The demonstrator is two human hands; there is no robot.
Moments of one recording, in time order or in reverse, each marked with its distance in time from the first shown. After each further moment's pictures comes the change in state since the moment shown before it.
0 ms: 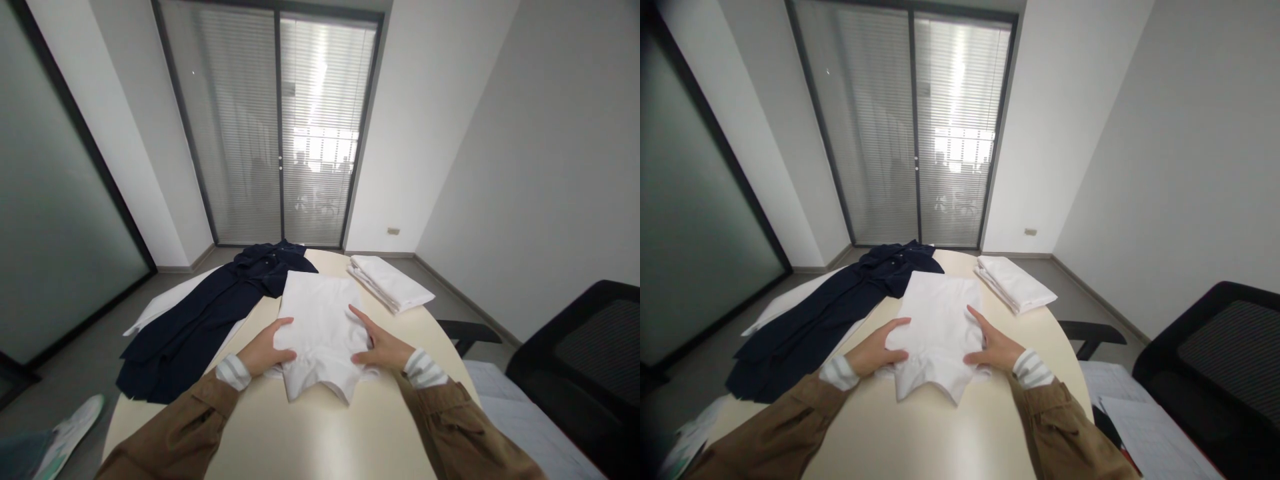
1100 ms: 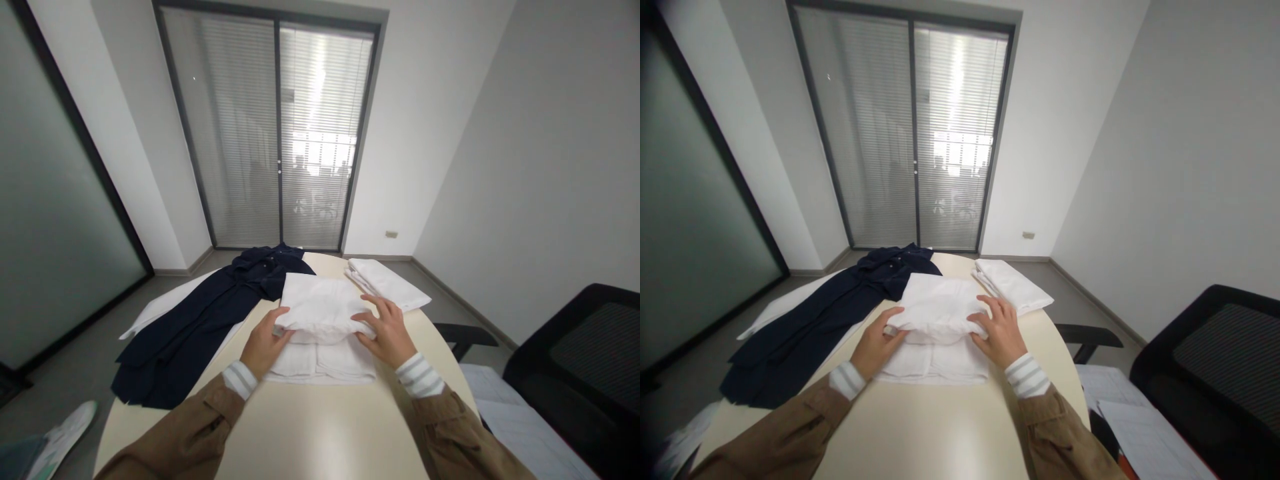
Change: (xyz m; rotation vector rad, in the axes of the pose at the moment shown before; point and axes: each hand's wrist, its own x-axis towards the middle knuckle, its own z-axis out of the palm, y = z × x) left_hand 0.010 -0.009 0.015 0.256 0.428 0.347; right_hand -0.005 -0.021 -0.002 -1.144 0.654 -0.454
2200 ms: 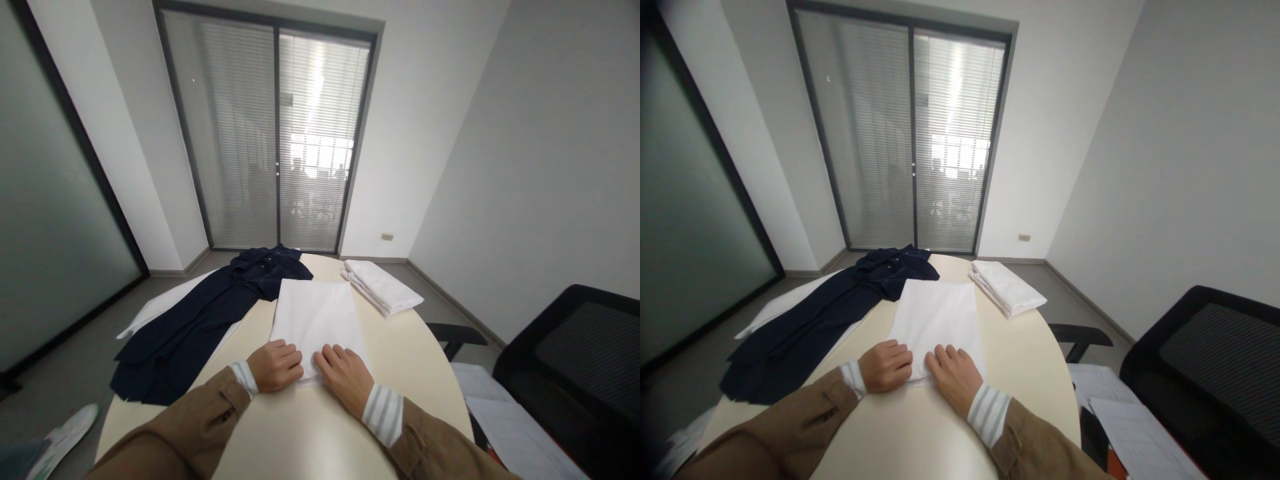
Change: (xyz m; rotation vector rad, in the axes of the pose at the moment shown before) left_hand -0.013 0.002 0.006 0.625 -0.339 1.062; right_hand -0.026 -0.100 0.026 -0.280 -0.350 -0.267
